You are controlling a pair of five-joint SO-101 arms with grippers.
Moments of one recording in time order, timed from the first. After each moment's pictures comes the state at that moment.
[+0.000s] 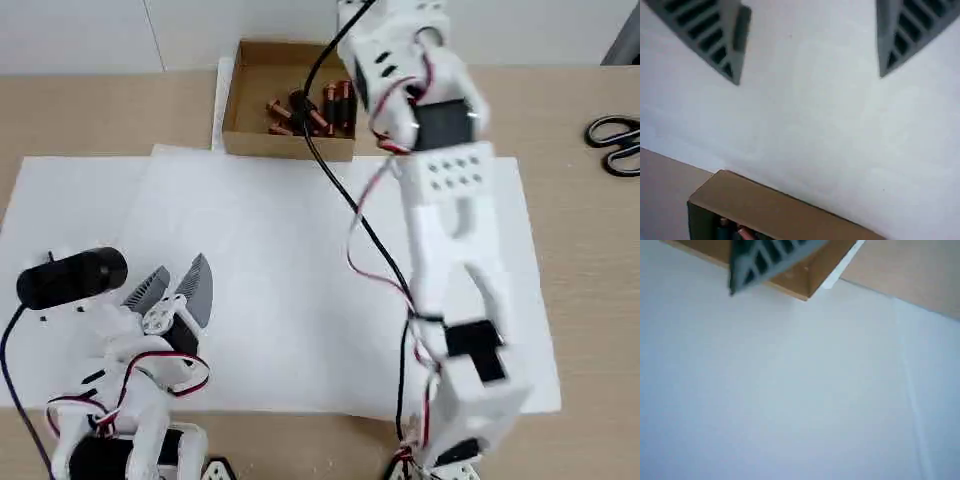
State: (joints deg) left arm -1.0 -95.7 62.2 71.9 28.4; right arm -15.6 9.9 -42.0 48.3 -1.9
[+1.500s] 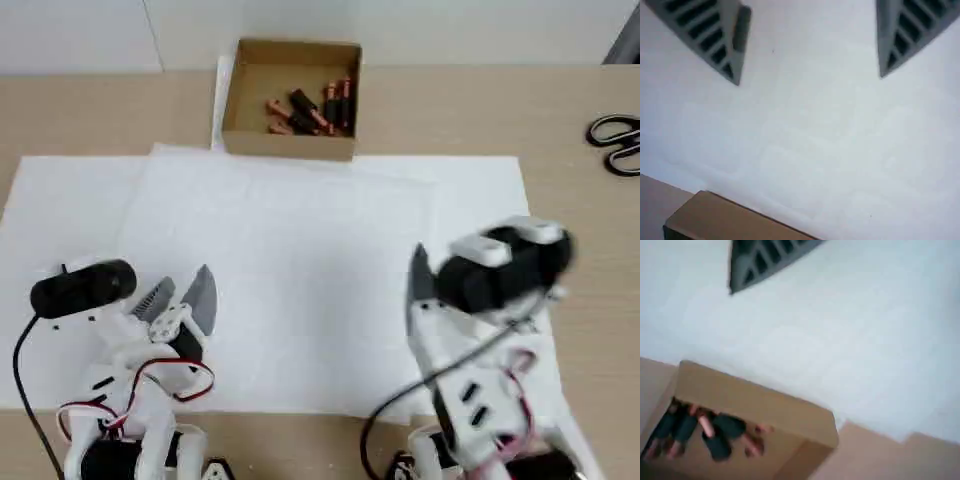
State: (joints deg) left arm -1.1 -103.6 71.6 71.8 28.4; right arm -15.5 -86.5 47.6 65.2 -1.9
